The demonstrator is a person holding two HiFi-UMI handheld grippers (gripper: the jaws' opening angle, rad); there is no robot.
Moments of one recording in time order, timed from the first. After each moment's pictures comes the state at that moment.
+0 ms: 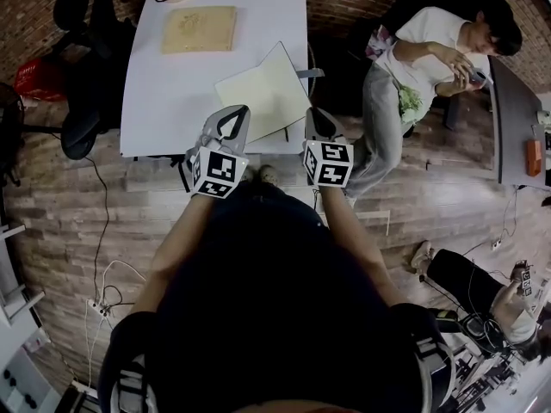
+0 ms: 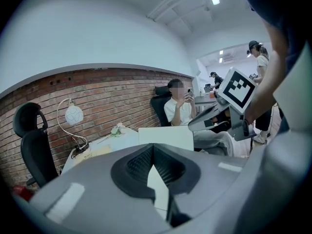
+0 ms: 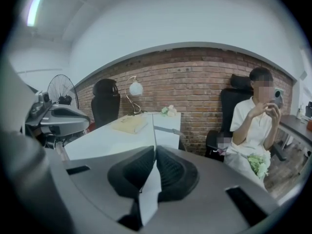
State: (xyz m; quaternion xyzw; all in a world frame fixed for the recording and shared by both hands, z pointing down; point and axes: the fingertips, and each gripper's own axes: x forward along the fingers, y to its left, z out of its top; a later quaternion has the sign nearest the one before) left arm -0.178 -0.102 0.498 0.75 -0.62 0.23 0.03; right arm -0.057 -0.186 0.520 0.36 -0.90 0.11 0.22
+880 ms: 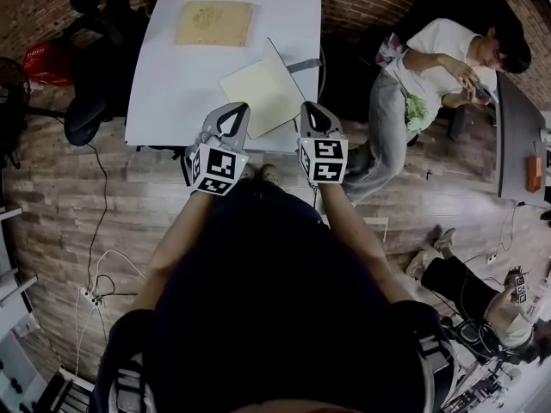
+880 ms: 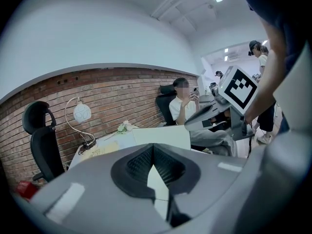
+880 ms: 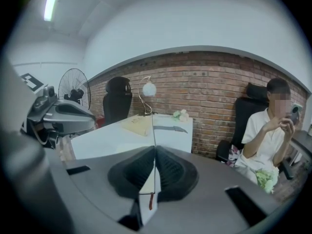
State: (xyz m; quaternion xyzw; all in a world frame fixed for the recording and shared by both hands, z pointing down) left arm -0.197 -0.090 0.499 0.73 -0.64 0.23 0.04; right arm -0.100 -0.175 0.512 0.30 -0.93 0.06 0.23
